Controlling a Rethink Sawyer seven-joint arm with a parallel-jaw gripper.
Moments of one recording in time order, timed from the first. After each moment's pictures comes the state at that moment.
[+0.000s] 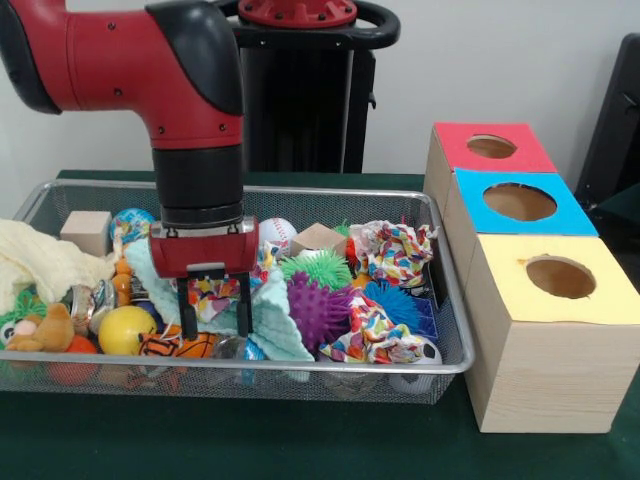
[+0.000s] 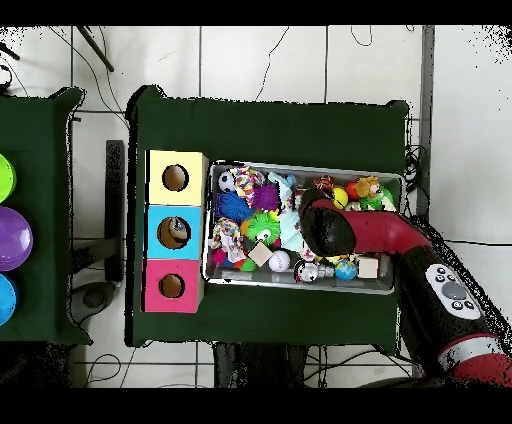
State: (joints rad) arm -0.75 -0.46 0.43 1.60 -0.64 0.22 1.67
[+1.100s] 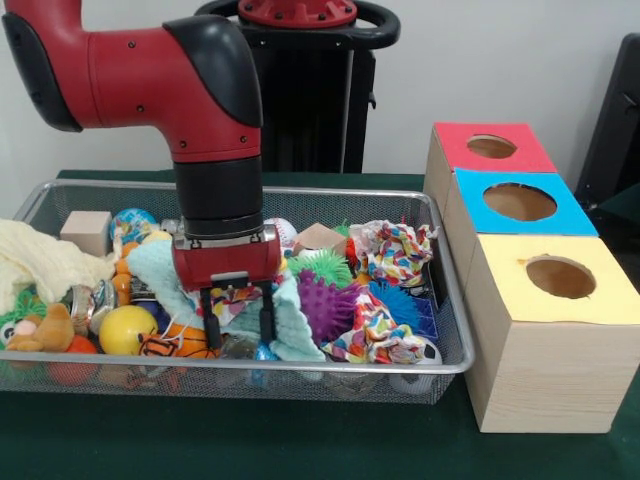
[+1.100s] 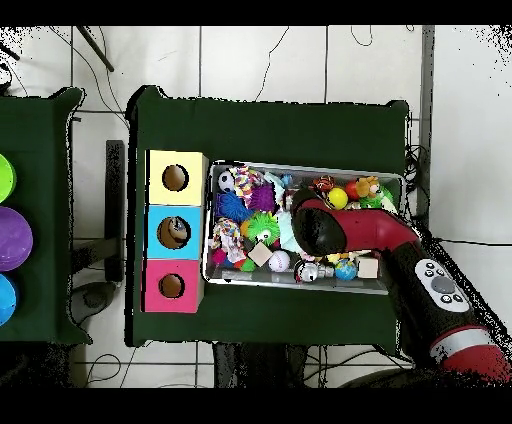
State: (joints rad) arm -0.73 -0.44 0.45 1.60 -0.66 0.21 1.67
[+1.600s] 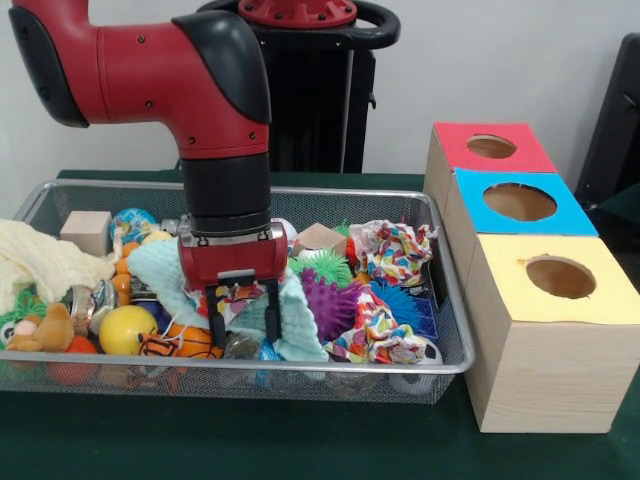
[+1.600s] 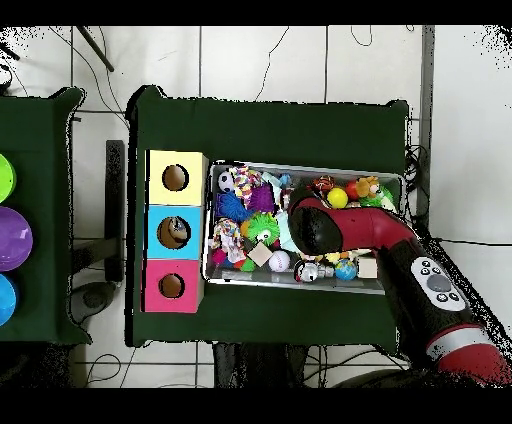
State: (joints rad) arm -0.71 -0.45 0.44 1.60 -0.66 0.21 1.67
